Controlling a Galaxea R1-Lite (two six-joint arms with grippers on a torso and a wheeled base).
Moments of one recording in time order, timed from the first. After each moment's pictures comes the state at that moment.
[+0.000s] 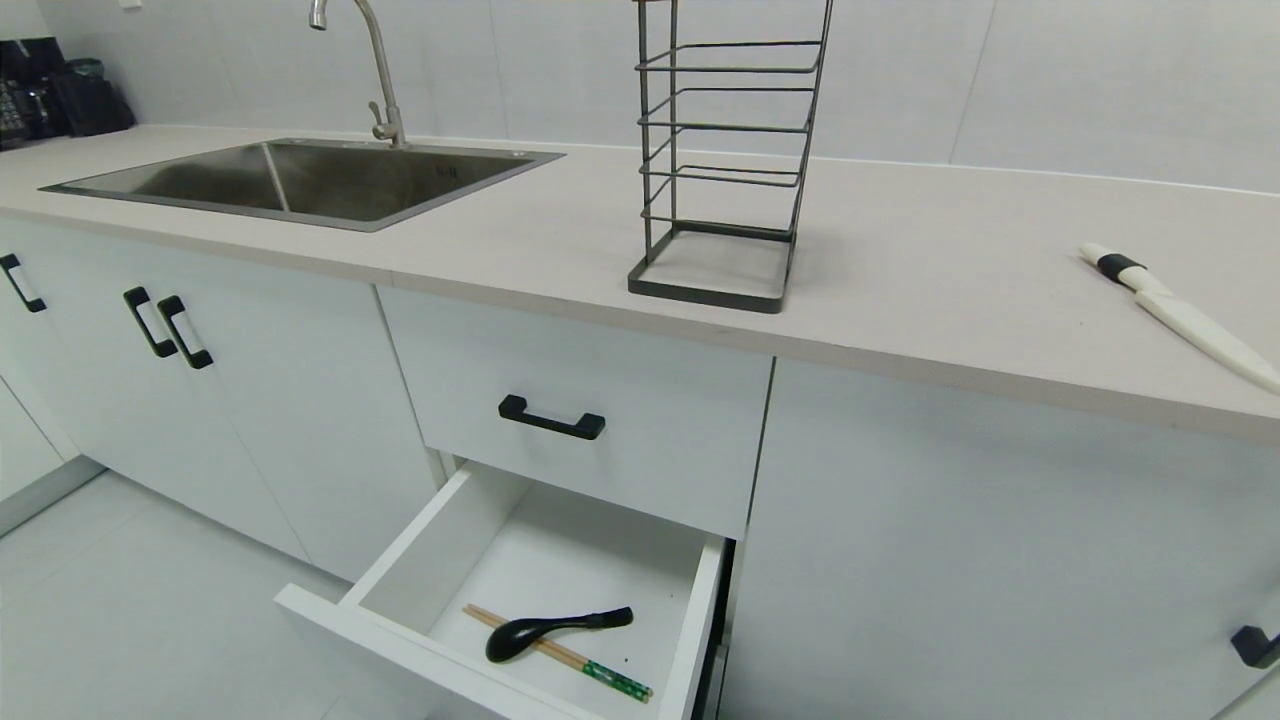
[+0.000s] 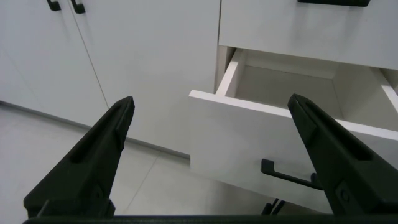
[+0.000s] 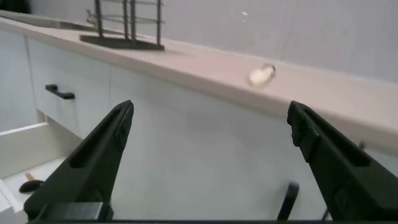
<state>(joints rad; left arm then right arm) 0.00 0.00 0.00 0.00 -0.03 0.01 0.05 0.29 -0.23 -0.38 0.31 -0.11</state>
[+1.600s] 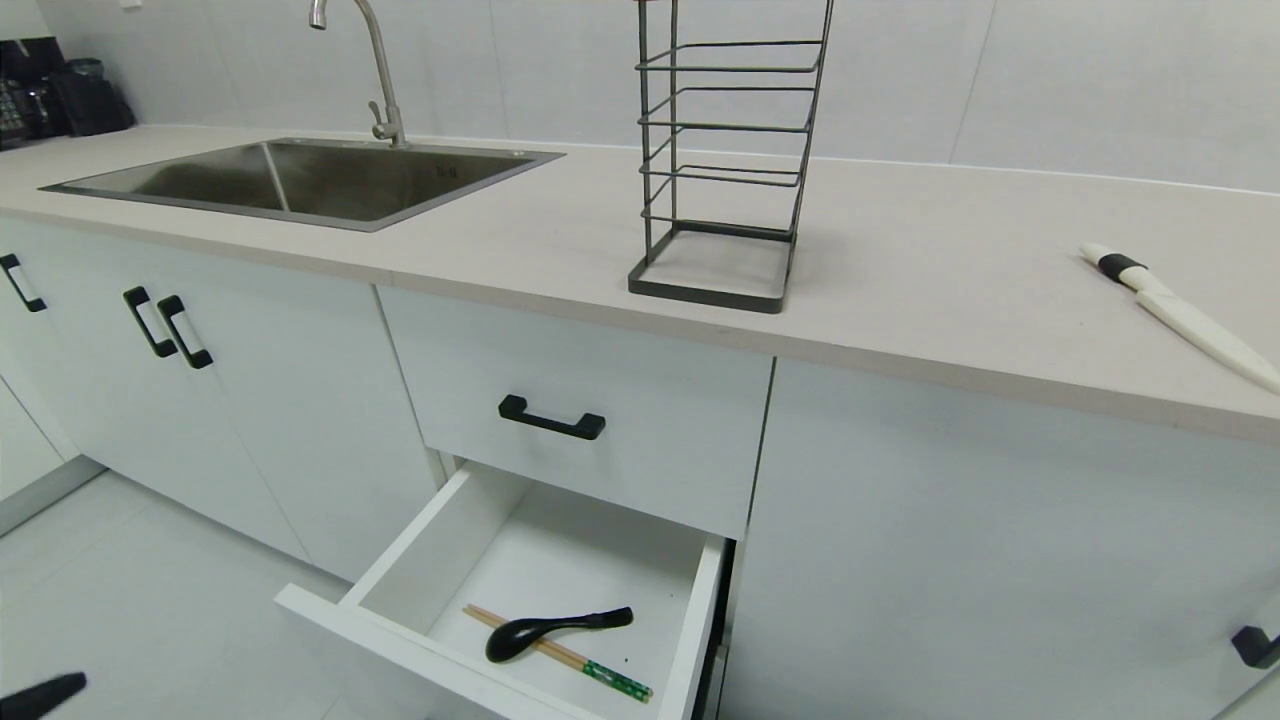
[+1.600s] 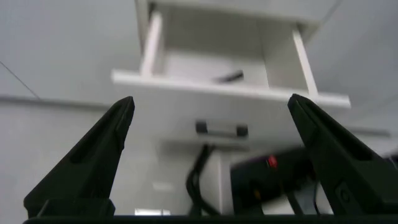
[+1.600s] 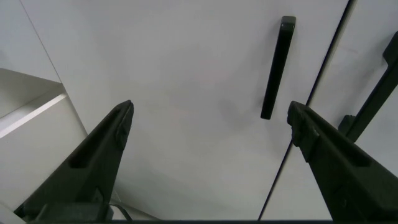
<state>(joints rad) -0.14 0.49 -0.34 0.23 -0.23 -0.05 0.00 0.00 0.00 0.01 0.04 0.00</state>
